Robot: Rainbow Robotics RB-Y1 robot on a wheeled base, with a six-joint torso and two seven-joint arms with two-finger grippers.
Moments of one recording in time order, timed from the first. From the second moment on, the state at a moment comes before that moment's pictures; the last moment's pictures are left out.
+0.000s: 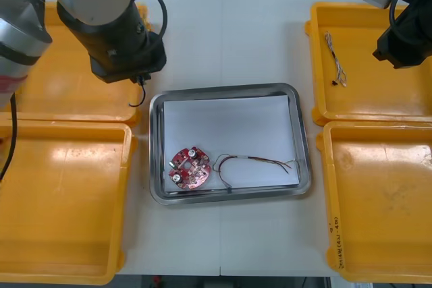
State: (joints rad) right arm -0.72 -0.64 -0.08 -1.96 -0.53 1.92 2.05; left arm -0.98 0.63 -0.44 -1.74 0.80 1.88 -0.48
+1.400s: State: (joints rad) right arm -1.07 -0.52 -0.14 -1.02 -0.34 1.60 1.83; left arm -0.85 0.55 -0.71 -1.61 0.64 1.53 -0.48
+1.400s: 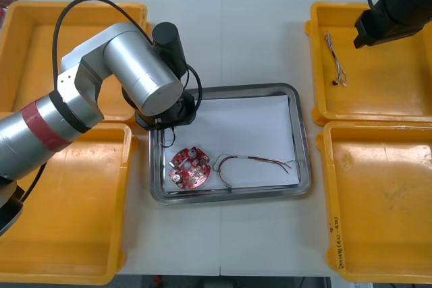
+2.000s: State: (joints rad) right arm -1.14 -0.47 -0.14 -0.75 -0.34 1.36 1.82; left arm -0.85 0.55 -0.72 -1.61 0.64 1.53 -0.48
